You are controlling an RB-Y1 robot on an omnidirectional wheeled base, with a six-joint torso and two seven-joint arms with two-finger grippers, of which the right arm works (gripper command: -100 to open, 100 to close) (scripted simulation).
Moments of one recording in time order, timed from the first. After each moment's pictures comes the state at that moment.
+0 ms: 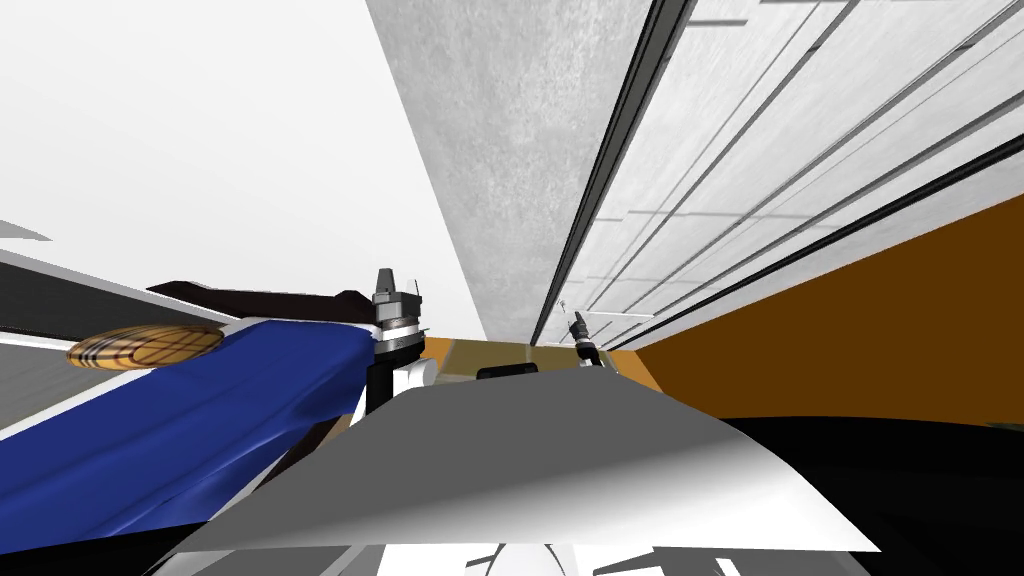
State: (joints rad) arm 0.00 -0.35 0.03 -0.61 -0.22 -0.93 -0.22
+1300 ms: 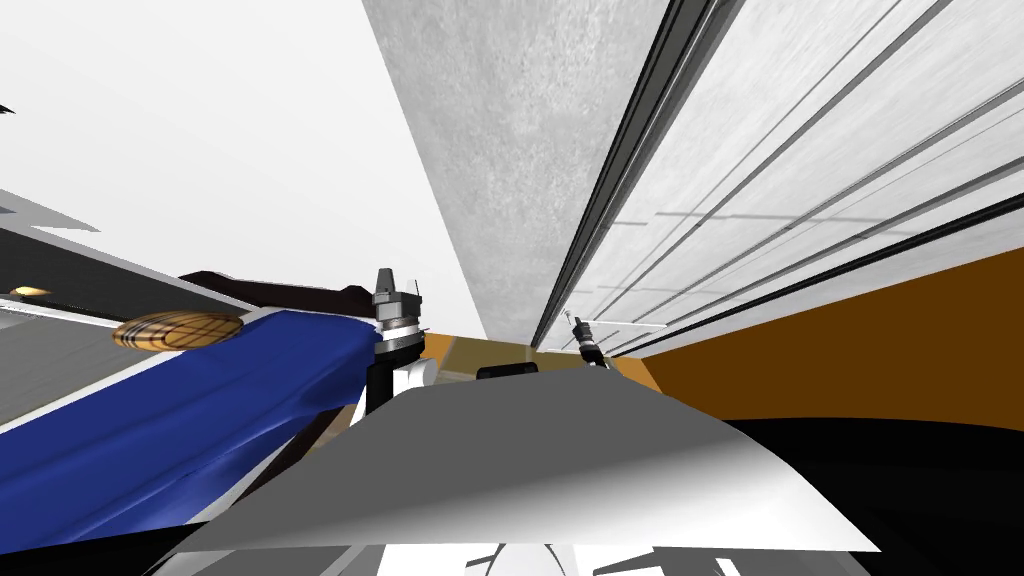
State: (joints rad) arm 0.03 -0.38 0.04 -0.61 -0.22 -0.96 -0.25
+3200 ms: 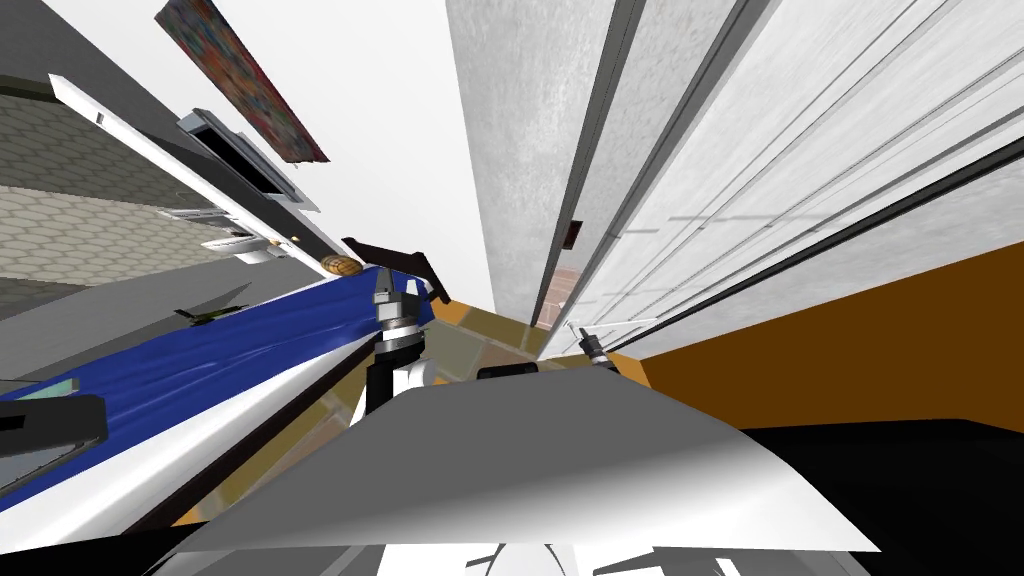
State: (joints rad) arm 0.15 -0.49 0.17 -0.60 -0.18 -1.14 -0.38
